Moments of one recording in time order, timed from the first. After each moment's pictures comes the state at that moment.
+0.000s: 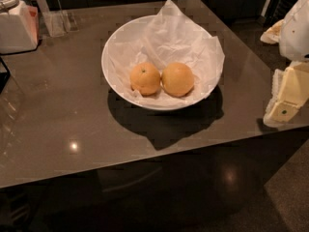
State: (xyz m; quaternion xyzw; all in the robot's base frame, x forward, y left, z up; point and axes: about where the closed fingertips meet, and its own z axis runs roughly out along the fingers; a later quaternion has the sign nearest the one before) arm 0.438 -0.217 0.976 -0.60 0.78 -0.03 0.16
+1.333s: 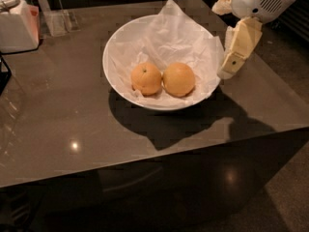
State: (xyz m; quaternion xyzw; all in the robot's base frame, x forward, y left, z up) arm 0.529 -0.143 1.000 -0.65 0.72 0.06 0.23
